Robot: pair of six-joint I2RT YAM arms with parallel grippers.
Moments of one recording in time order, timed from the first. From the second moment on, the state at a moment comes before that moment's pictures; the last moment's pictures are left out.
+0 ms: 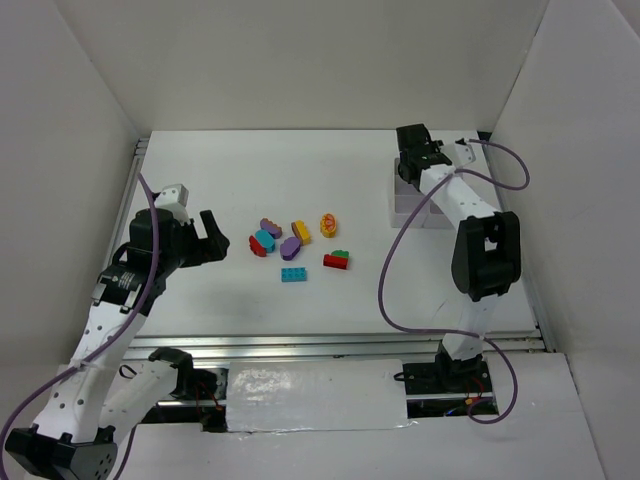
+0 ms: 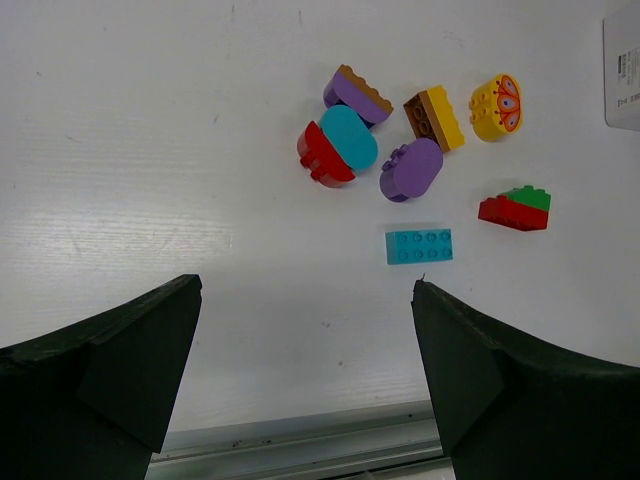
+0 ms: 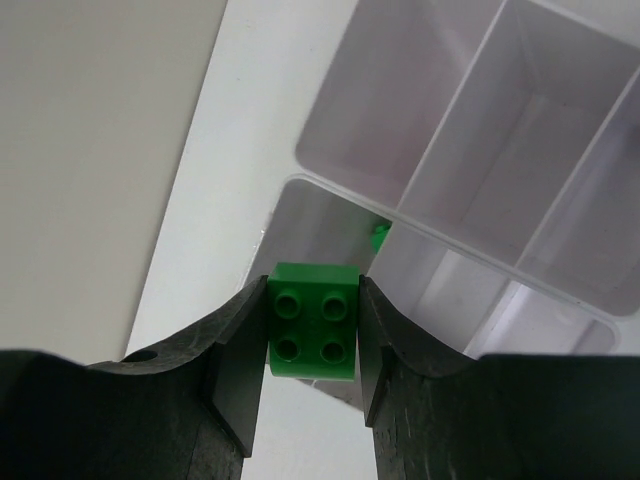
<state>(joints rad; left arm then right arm) -0.21 0.80 0.93 -0.70 -0.01 -0.37 0.19 1.88 1.54 -0.45 0.72 1.30</state>
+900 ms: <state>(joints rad) -0.21 0.80 0.93 -0.70 -0.01 -0.37 0.16 1.96 1.62 -0.43 0.69 1.29</state>
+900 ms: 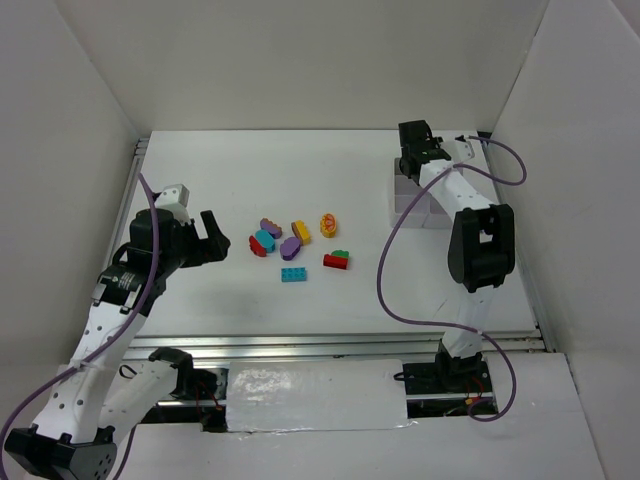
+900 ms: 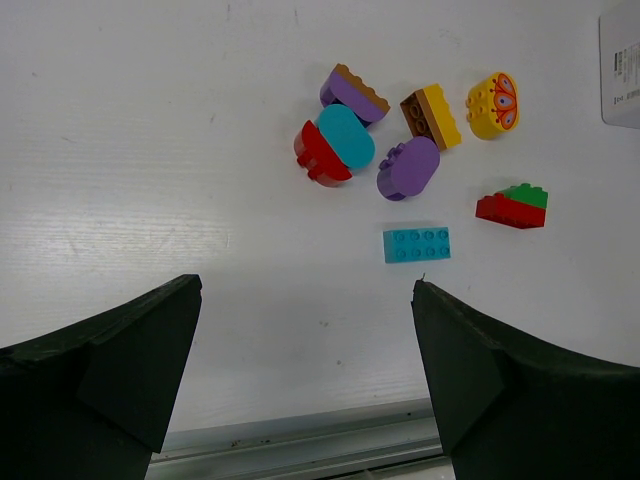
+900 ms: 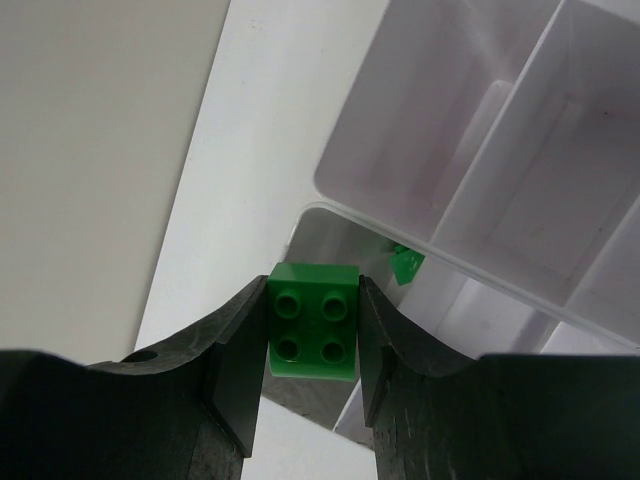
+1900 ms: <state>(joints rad) -0.22 0.80 0.93 -0.70 0.01 -0.37 0.15 1.96 1.62 -0.40 0.66 1.29</state>
